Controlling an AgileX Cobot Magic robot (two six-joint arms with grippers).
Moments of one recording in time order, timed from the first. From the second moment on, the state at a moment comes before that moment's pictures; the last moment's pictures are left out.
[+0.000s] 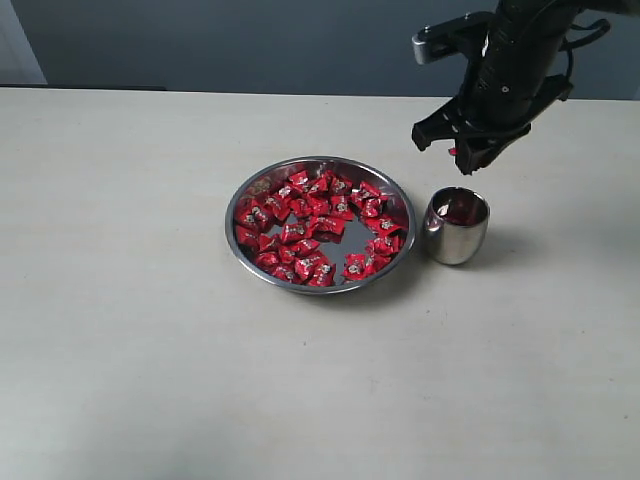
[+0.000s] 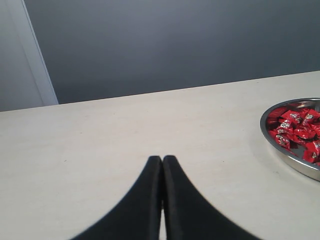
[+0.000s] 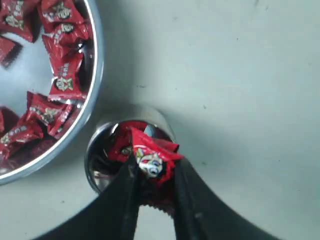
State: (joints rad) left arm -0.02 0.01 0.00 0.26 0.21 -0.20; right arm 0.33 1.95 -1.58 -0.06 1.10 -0.09
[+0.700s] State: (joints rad) left arm -0.02 0.01 0.00 0.26 0.21 -0.20; right arm 0.36 1.99 -1.57 0.12 1.07 -0.21
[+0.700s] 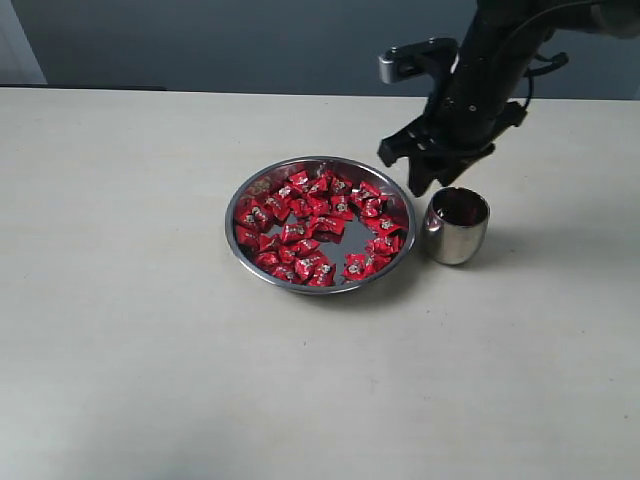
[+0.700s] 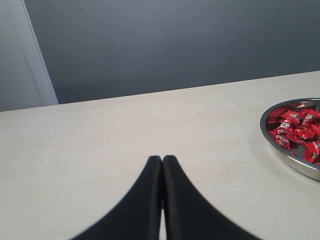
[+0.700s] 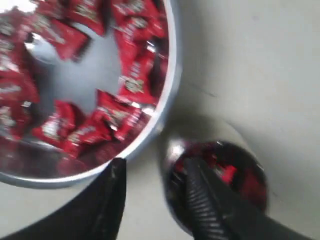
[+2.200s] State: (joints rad) left arm -0.02 0.01 0.00 0.26 0.21 -0.20; right arm 0.57 2.29 -1.64 0.40 0.64 -0.37
